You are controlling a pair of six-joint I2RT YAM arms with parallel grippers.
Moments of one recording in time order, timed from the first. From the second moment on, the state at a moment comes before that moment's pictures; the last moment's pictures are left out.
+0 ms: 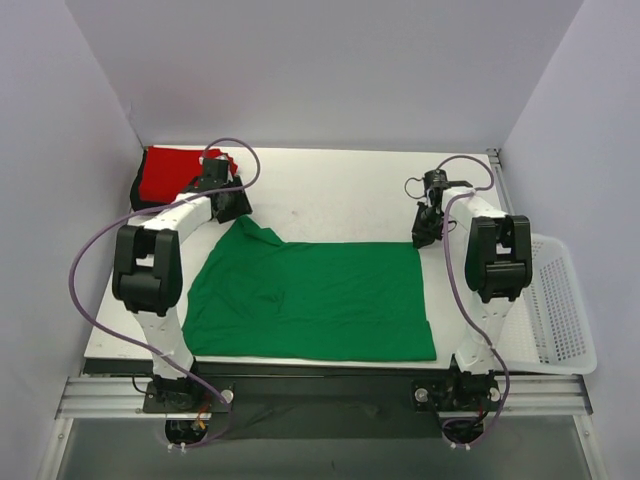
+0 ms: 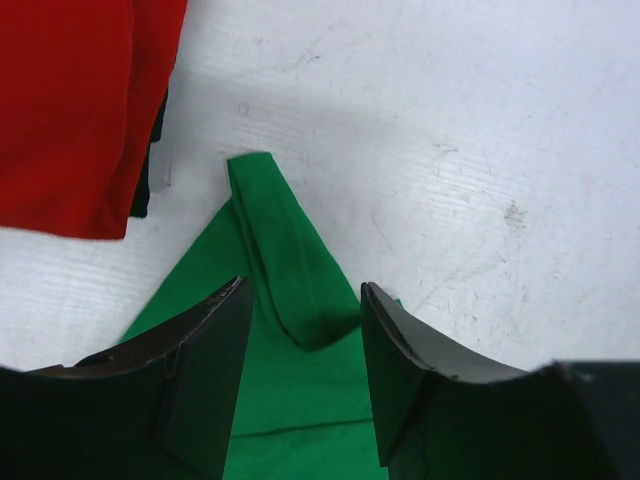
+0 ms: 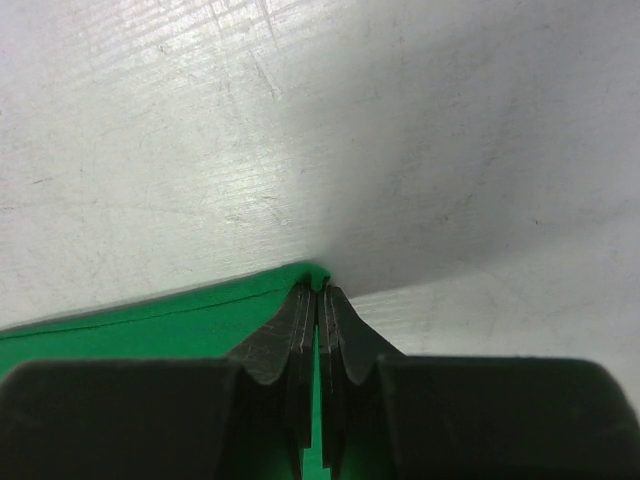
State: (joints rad) left arm -0.16 1.89 1.36 -0.32 -0.01 -0.50; right arm 0.07 2.02 1.41 -0.71 0.03 0.37
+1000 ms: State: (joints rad) left arm -0.11 2.15 1.54 -0.27 -0.02 -0.42; right arm 0.07 2.02 1.41 -0.71 0.01 0.38
